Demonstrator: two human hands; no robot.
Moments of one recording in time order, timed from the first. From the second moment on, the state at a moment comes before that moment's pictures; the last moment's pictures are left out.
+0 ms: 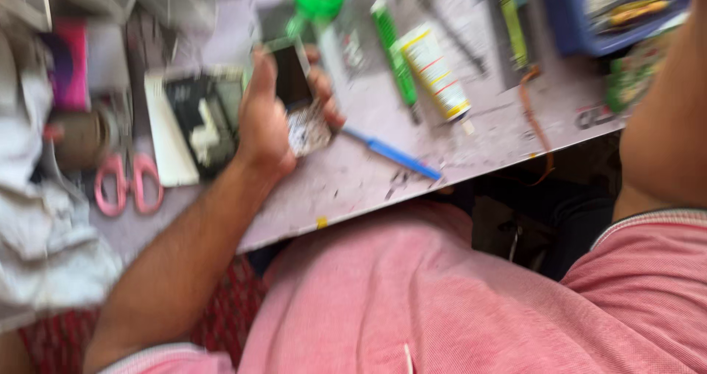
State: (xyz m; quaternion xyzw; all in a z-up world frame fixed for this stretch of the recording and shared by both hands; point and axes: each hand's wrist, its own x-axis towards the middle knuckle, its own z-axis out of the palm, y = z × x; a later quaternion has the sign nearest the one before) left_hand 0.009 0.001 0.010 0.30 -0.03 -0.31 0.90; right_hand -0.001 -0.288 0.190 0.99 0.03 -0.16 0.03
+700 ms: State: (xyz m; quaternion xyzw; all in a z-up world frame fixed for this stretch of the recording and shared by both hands) left_hand 0.005 0.006 0.000 0.33 -0.03 -0.29 0.90; right_hand -0.067 -0.185 0.066 0.92 0.36 0.04 -0.12
